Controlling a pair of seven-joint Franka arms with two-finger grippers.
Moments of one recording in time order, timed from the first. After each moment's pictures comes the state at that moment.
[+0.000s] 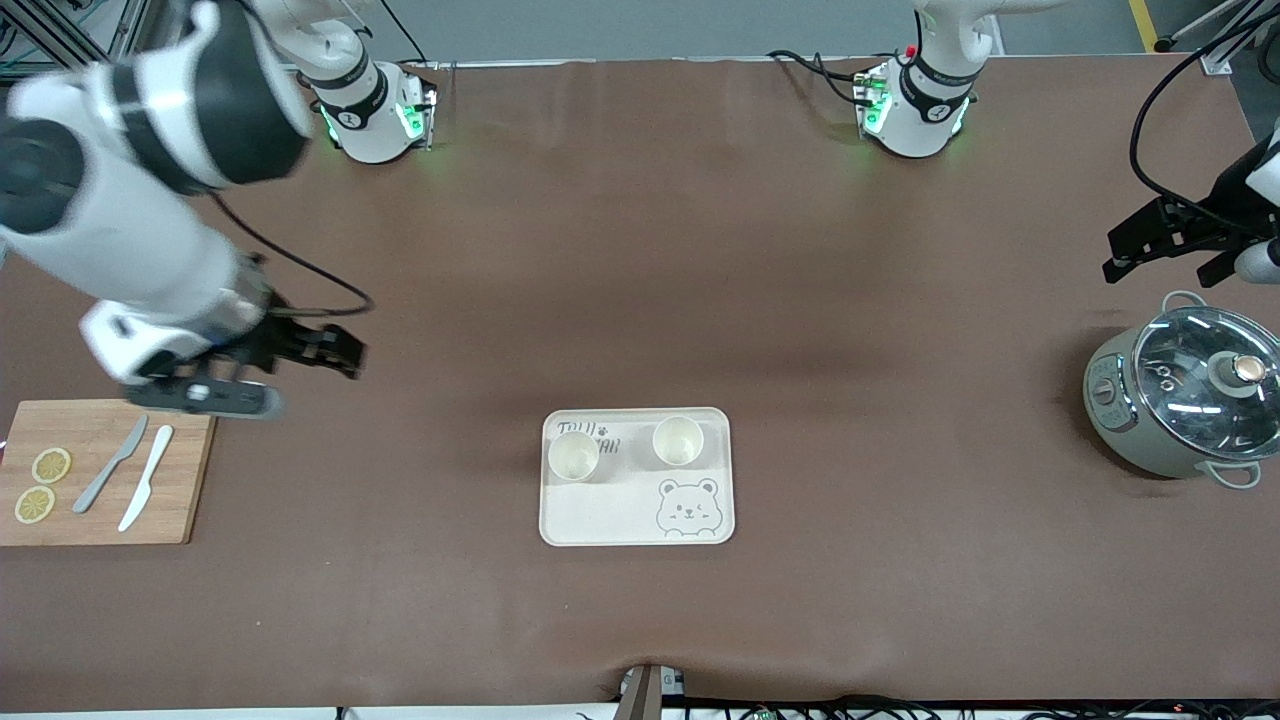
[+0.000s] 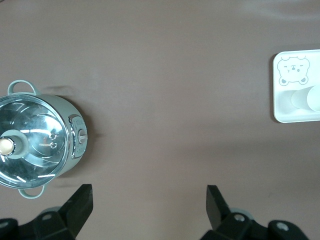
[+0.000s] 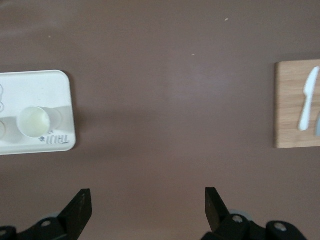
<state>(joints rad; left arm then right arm) 0.03 -0.02 -0.07 -1.57 -0.03 1.64 0.03 0.13 0.26 0.08 -1.36 -0.04 1.63 0.23</state>
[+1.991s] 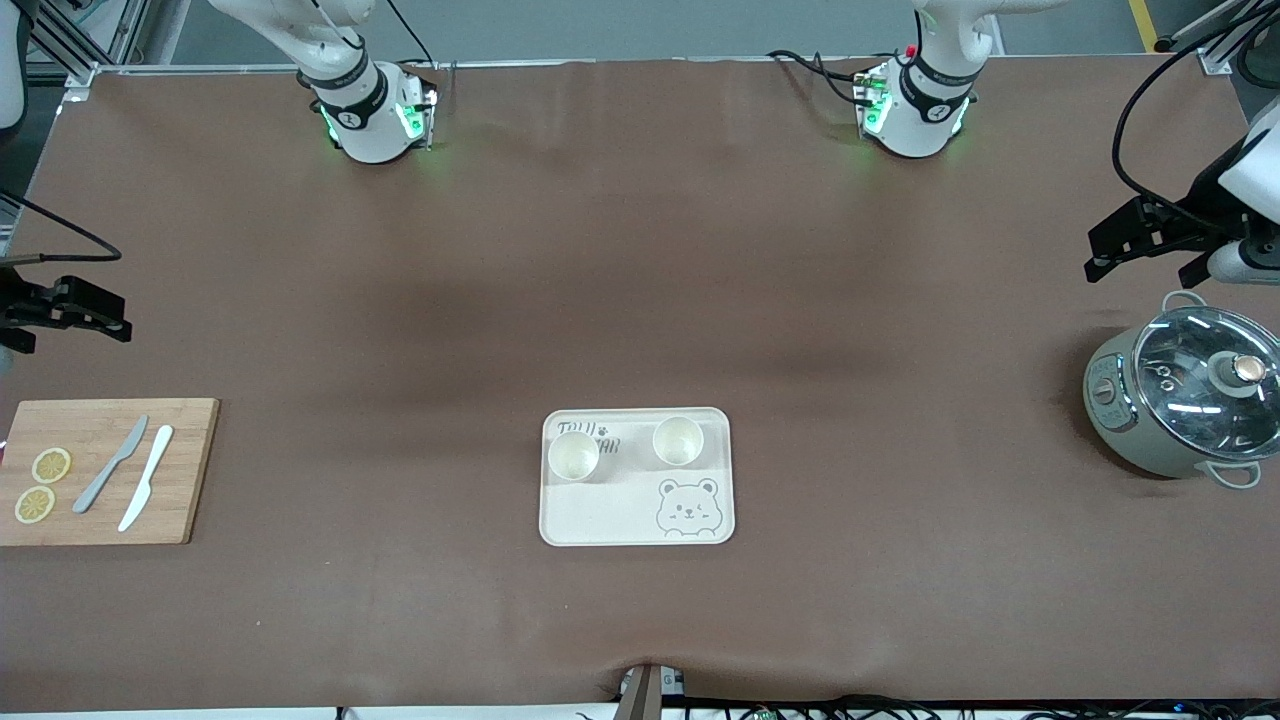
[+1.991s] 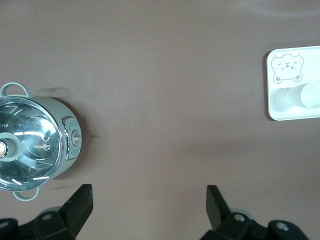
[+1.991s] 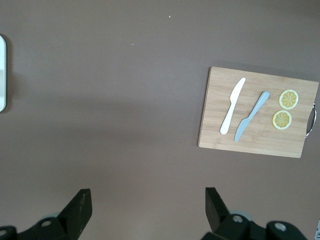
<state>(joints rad) 0.03 -0.01 -0.09 -1.57 -0.03 1.64 0.01 -0.13 0.21 0.08 -1.35 -0.07 1.55 -0.19</state>
